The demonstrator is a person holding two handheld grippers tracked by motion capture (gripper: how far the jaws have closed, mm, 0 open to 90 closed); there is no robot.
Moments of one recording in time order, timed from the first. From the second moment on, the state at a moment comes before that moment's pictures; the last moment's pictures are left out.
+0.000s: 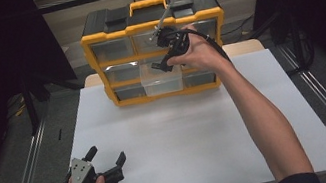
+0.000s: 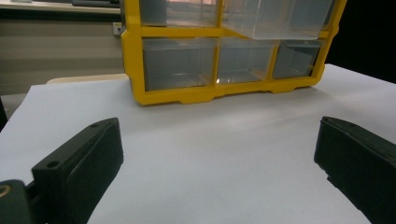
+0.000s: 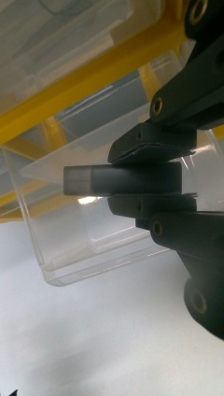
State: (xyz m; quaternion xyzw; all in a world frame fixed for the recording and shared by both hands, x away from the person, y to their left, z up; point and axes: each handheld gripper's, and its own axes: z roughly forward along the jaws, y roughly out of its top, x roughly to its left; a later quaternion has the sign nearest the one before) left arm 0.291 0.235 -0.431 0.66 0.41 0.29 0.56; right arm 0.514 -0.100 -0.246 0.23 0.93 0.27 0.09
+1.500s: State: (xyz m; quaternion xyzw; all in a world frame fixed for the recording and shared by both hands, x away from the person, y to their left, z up) left arm 0.292 0.236 -0.431 0.66 0.42 0.30 0.55; right arm 0.492 -0.126 -0.250 0.30 0.86 0.37 0.16
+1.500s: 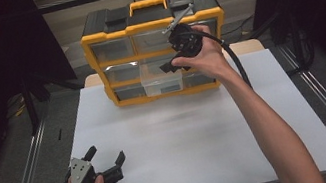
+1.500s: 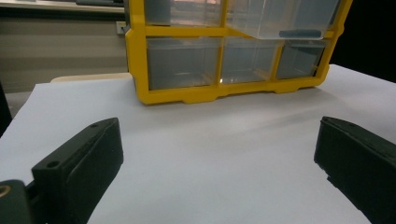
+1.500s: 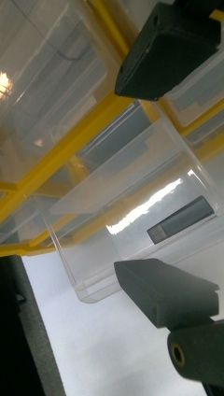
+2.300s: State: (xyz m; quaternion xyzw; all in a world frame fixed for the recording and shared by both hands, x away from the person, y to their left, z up) left arm 0.295 0.235 -0.432 0.65 0.43 0.29 0.55; right arm 0.461 -0.161 -0.273 0.34 0.79 0.47 0.19
